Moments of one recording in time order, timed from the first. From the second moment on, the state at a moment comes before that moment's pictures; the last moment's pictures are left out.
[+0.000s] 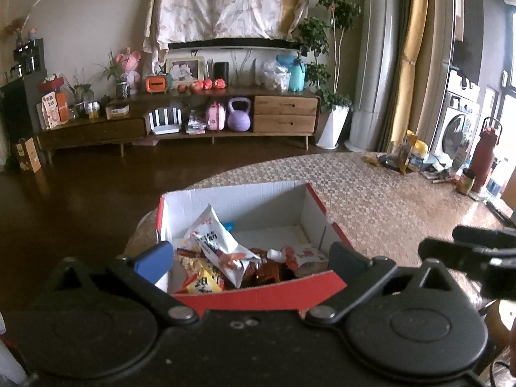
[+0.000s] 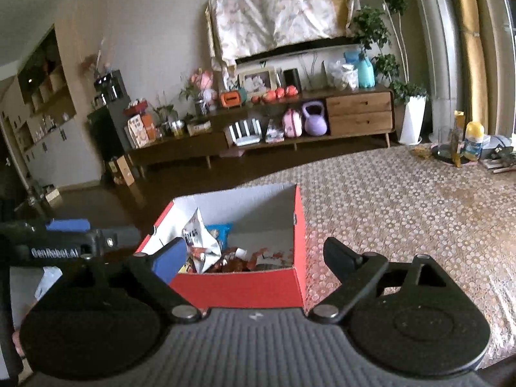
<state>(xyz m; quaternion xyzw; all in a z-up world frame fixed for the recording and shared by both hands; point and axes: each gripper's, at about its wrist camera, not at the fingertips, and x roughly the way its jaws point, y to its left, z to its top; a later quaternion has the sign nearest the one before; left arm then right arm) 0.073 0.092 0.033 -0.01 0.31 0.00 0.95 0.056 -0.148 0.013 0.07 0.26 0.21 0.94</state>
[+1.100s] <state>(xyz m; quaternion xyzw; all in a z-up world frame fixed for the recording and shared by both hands) 0.047 0.091 0.060 -0.05 0.29 0.01 0.96 0.041 -0.157 0.031 0.07 0.25 0.21 0.94</state>
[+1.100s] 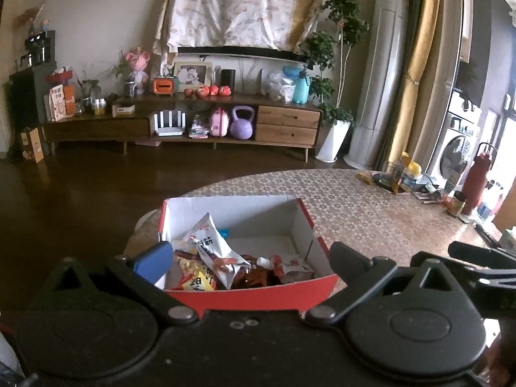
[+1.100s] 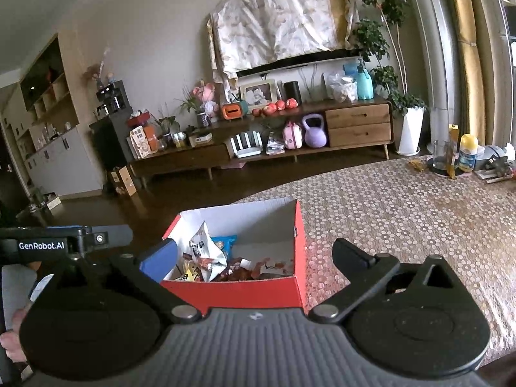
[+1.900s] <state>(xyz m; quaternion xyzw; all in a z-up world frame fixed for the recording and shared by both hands) 0.041 0.095 0.059 -0.05 0.30 0.02 0.95 0.044 -0.157 0.027 0.07 0.26 0.20 0.94</state>
